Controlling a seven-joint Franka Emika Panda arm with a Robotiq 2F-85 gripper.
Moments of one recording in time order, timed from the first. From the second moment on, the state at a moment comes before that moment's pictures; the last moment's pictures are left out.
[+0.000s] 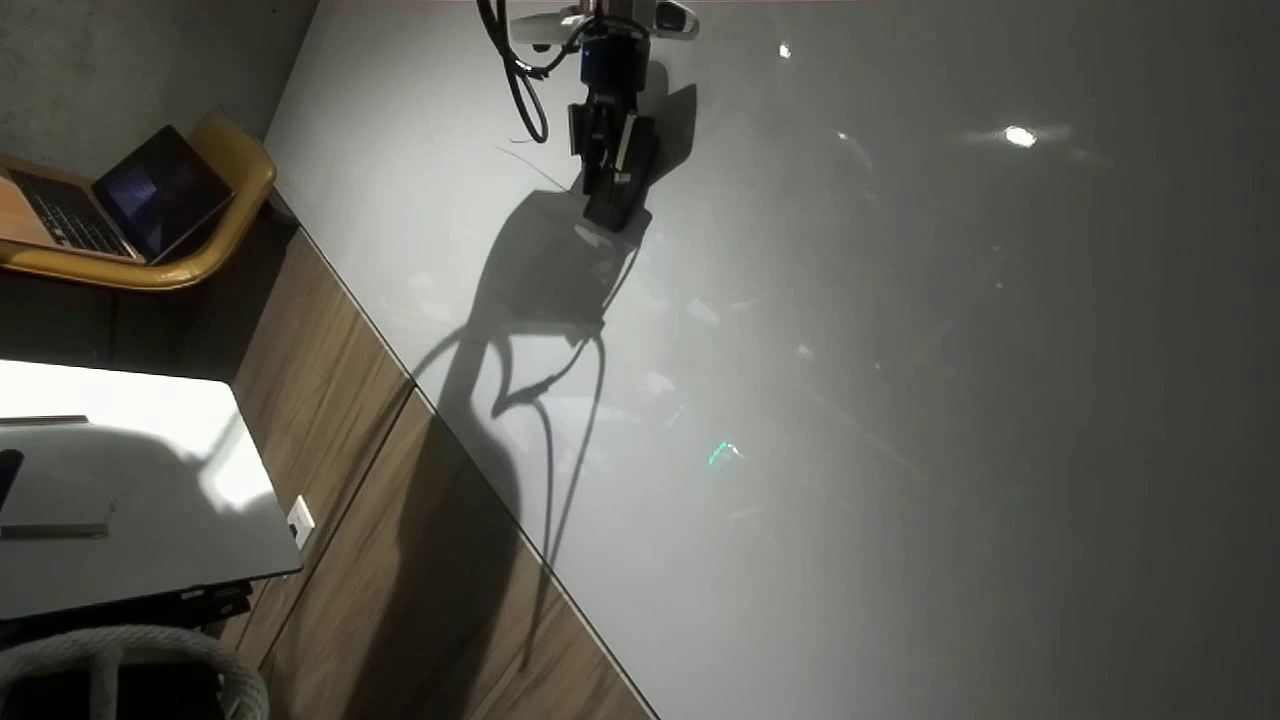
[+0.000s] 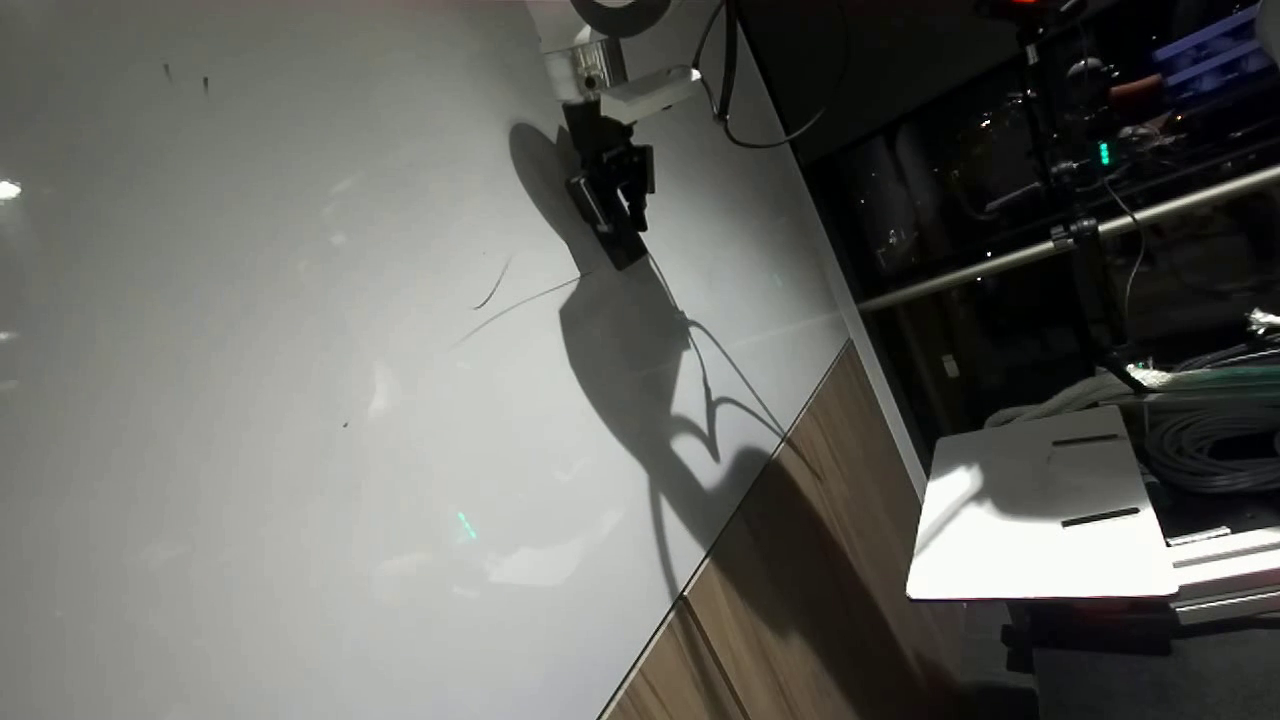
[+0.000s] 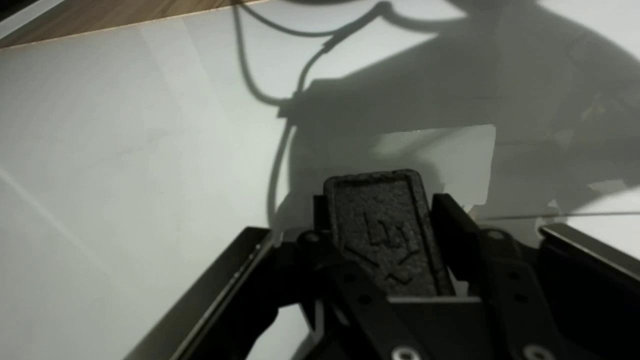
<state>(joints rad) 0.04 -0.04 0.06 -1.82 -0.33 2.16 0.42</state>
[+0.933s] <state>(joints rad) 0.09 0.01 0.12 -1.77 -0.40 2.10 0.47</state>
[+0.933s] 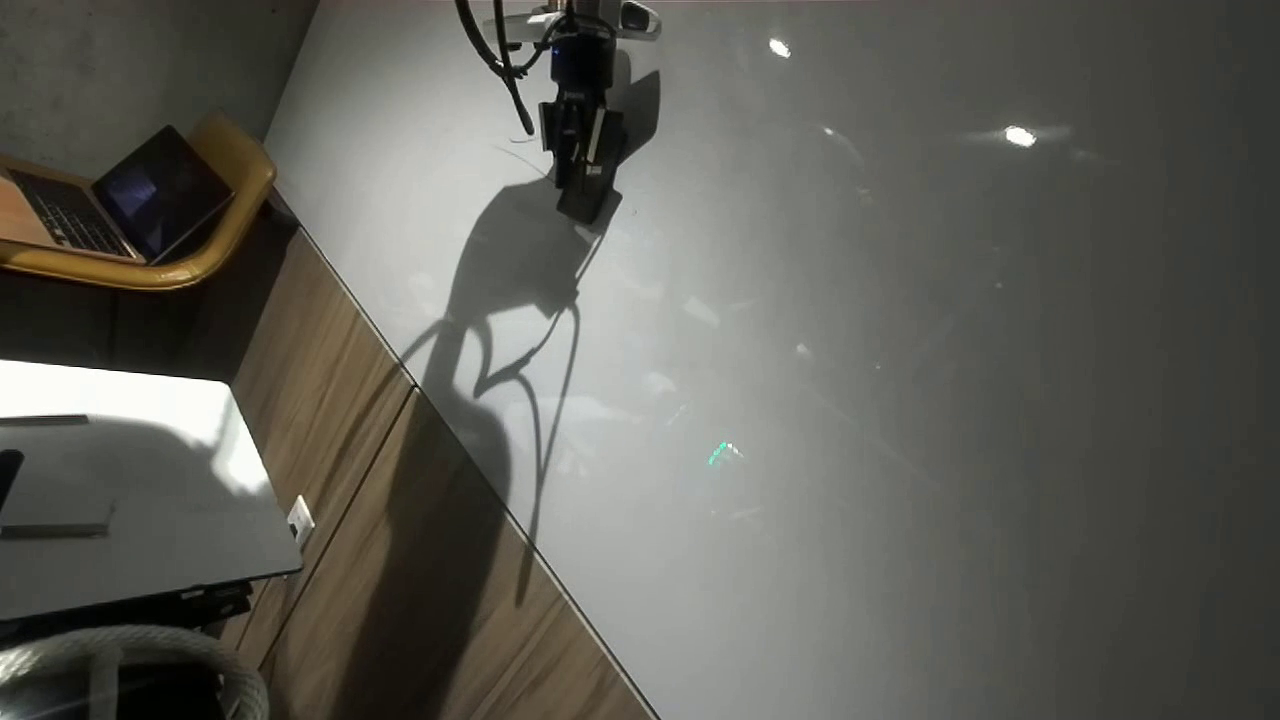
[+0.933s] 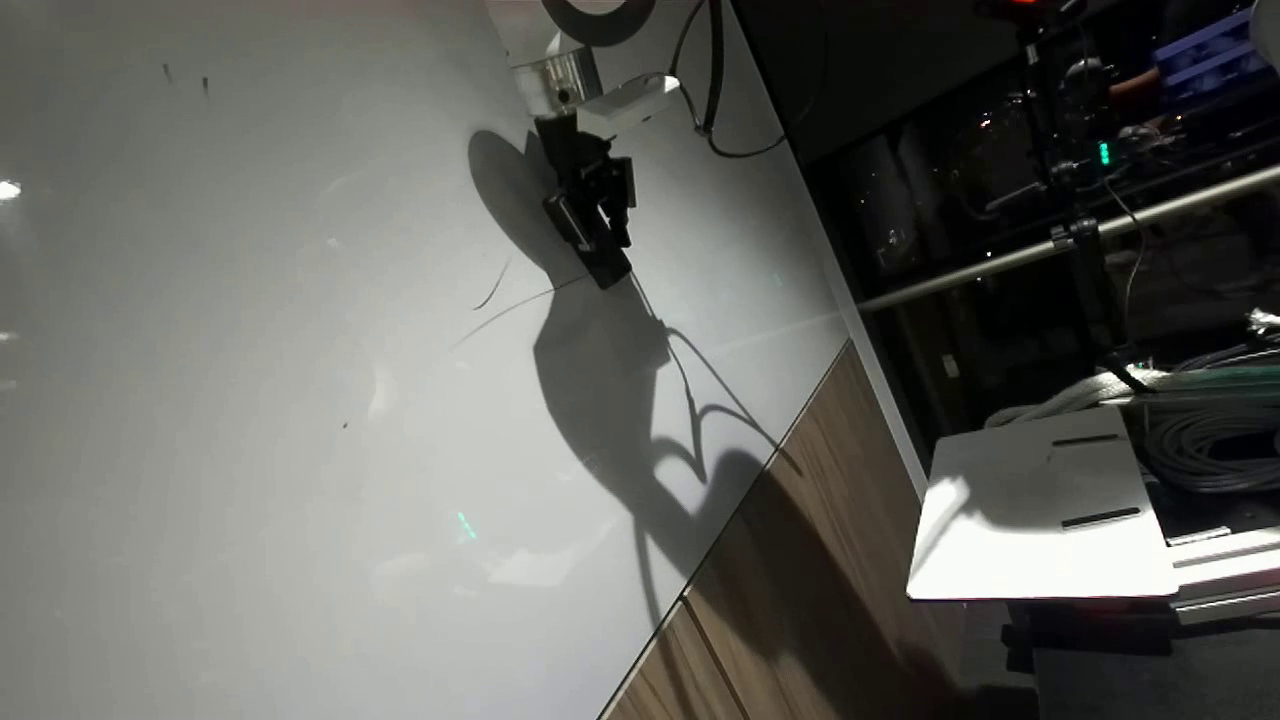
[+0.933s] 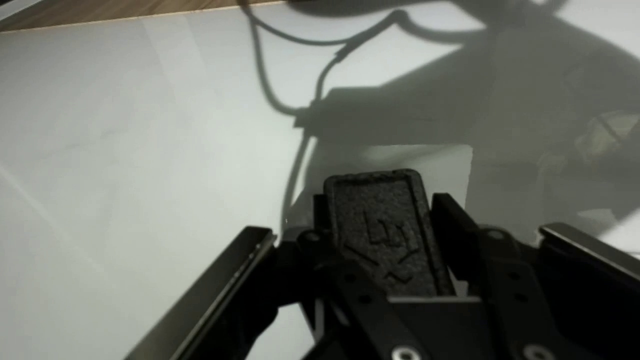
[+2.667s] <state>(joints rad) 0.39 0.34 0.17 -1.33 -0.45 1.82 0.60</state>
